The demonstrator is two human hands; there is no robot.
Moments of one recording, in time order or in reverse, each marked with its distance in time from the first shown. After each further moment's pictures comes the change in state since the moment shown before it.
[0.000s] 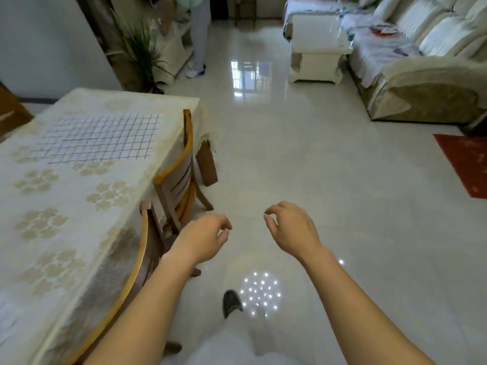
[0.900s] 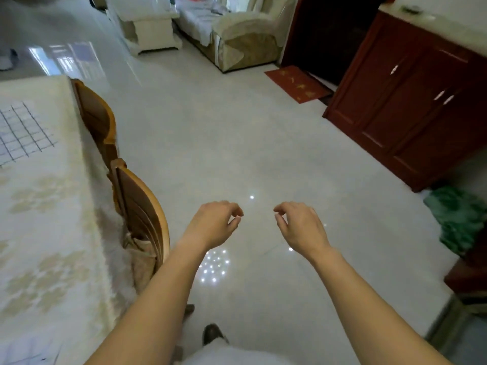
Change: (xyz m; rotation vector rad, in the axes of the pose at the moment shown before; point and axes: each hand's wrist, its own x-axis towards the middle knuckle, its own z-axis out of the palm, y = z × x) left_hand -0.199 -0.142 0.034 0.063 -0.216 0.800; right_hand -0.310 -0.267 0.093 -0.181 0.219 0.692
